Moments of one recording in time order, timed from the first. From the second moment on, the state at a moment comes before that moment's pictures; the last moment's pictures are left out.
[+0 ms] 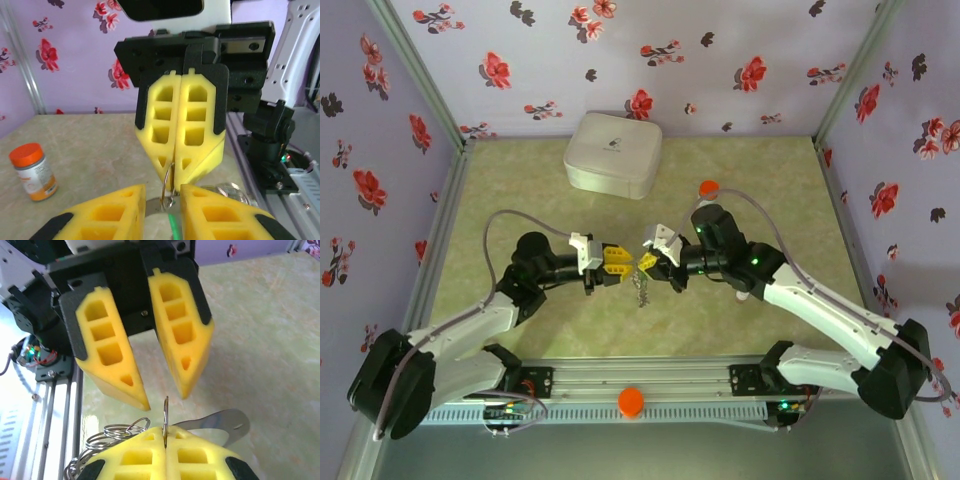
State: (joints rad) left arm -0.64 1.06 0.45 0.58 0.85 0.12; right arm 0.81 1.13 0.96 -0.43 -0.54 -0.34
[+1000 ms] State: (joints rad) left arm -0.65 1.05 0.48 0.35 0.85 0.27; right arm 0.90 1.32 1.22 -0.79 -0.40 -0.53
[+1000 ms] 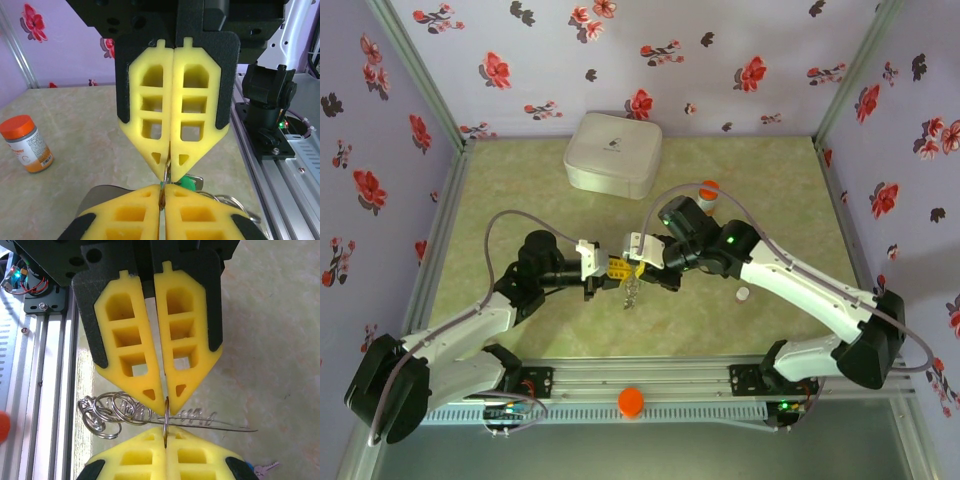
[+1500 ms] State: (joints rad) left arm -0.65 1.06 0.48 0.40 0.89 0.25; right arm 0.83 1.25 1.13 -0.65 -0.54 -0.42
